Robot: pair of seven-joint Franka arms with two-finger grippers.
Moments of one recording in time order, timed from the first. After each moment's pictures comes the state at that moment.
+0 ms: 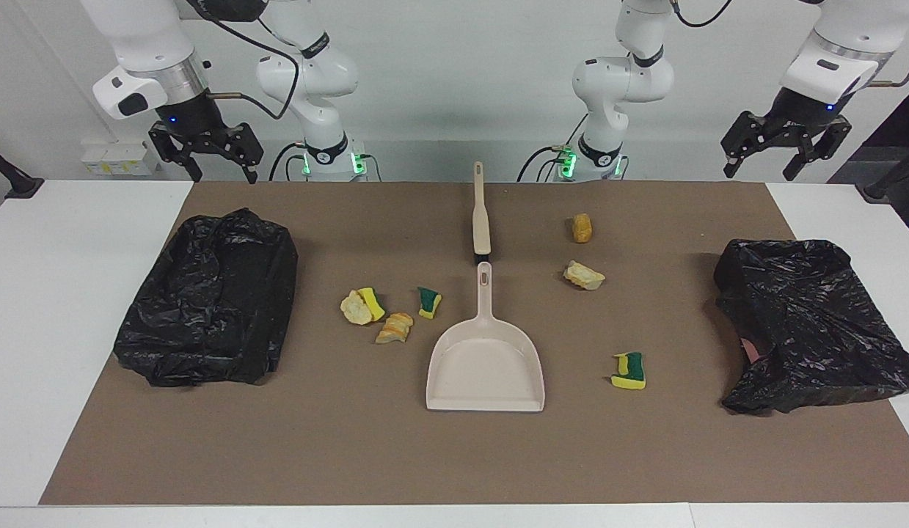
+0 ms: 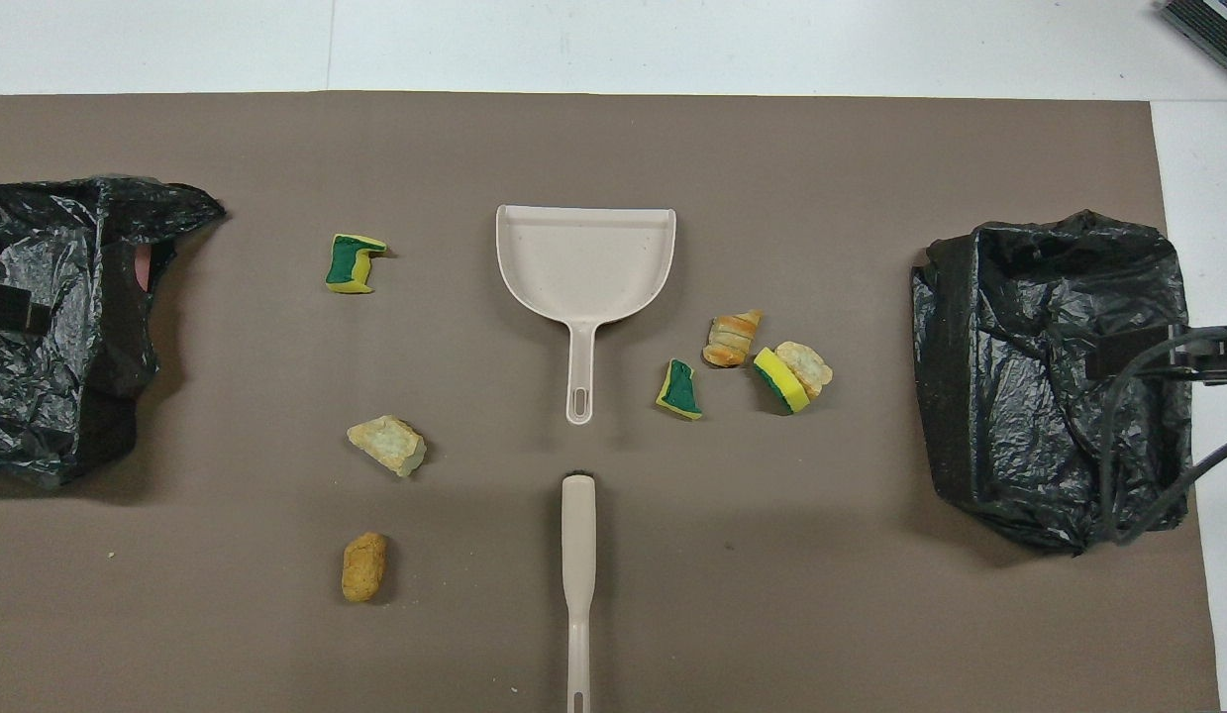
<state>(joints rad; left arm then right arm) -0.09 -0.02 0.06 -1.44 -0.01 1.49 0.10 0.06 -0.12 -0.09 -1.68 0.00 1.58 0.05</state>
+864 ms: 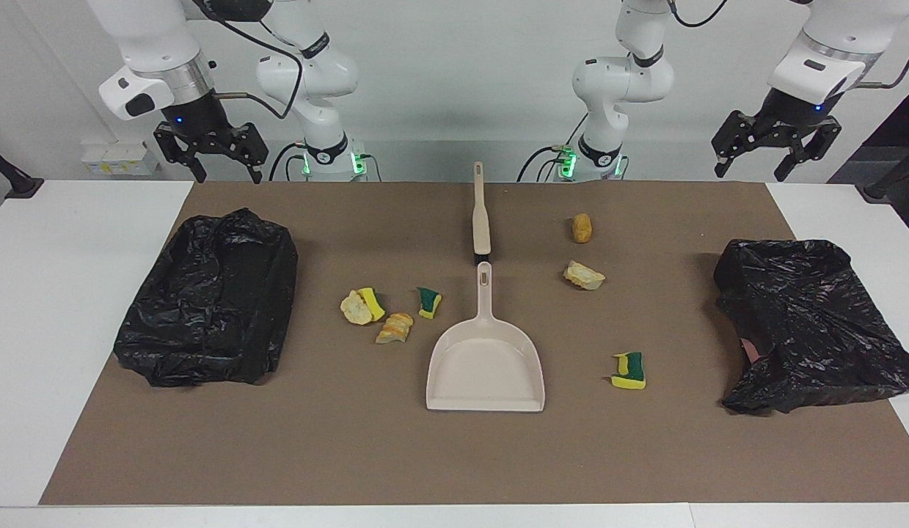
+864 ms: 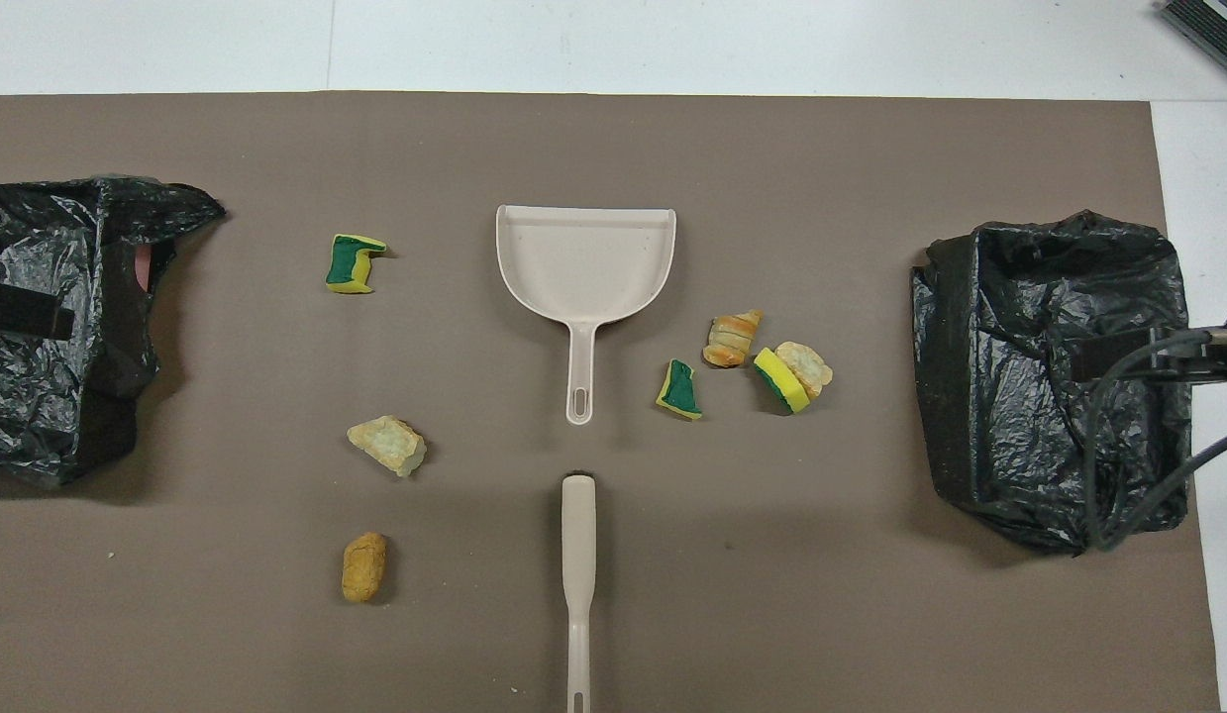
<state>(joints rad) -0.10 -0.02 0.04 -1.45 -0.01 1.48 0.10 0.07 -0.12 -0.06 -1.68 0.00 1.58 0.05</state>
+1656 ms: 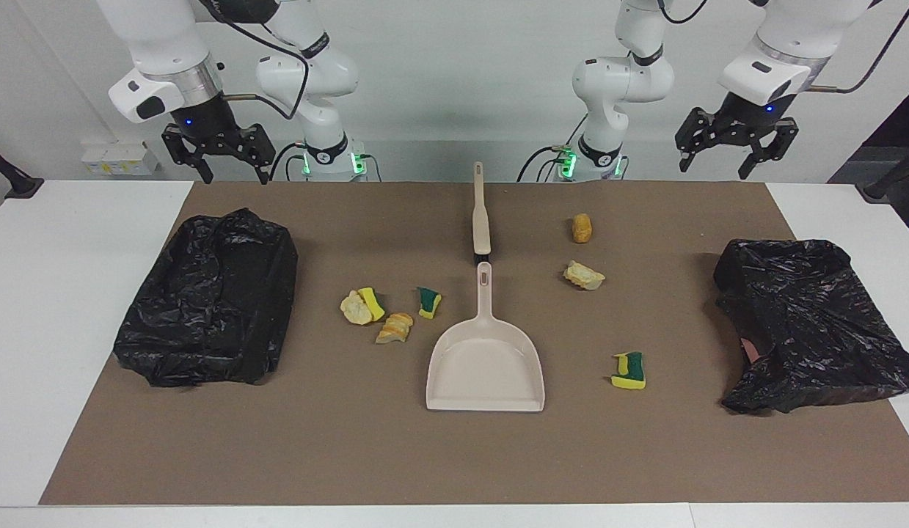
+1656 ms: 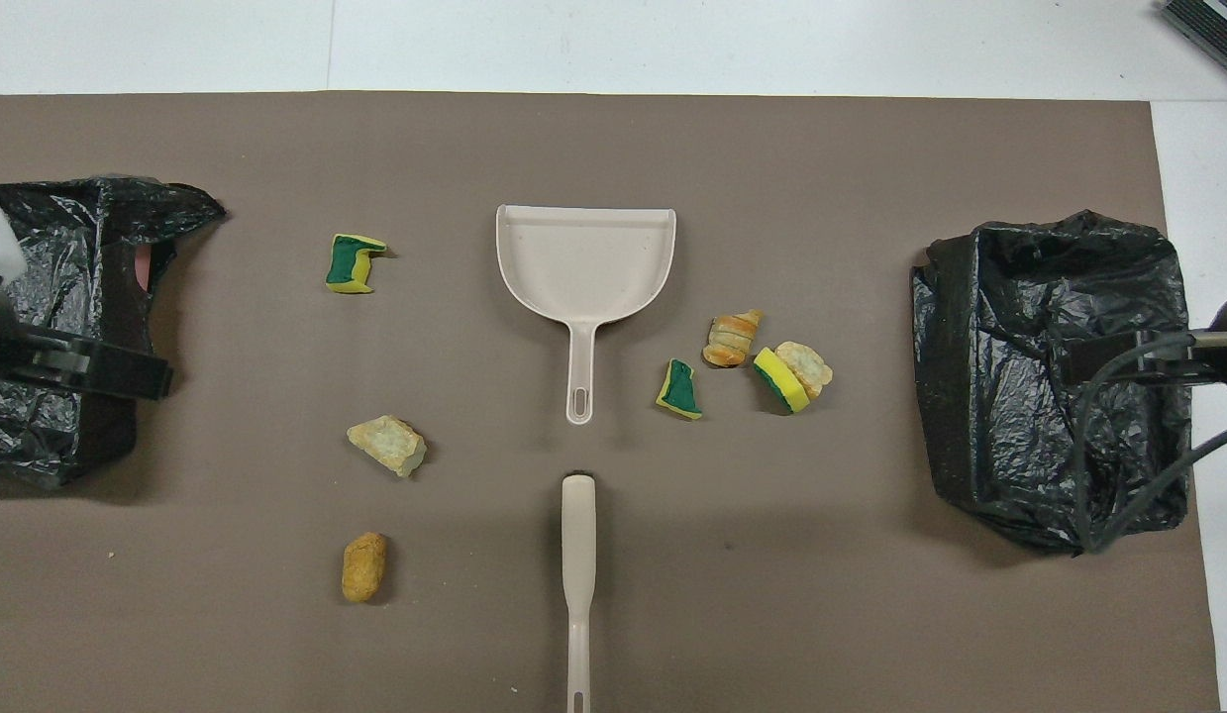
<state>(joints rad) -0.10 -0.11 -0.09 -1.60 -0.01 1.48 0.06 0.07 -0.12 -0.06 -1.69 0.00 1.58 0.05</state>
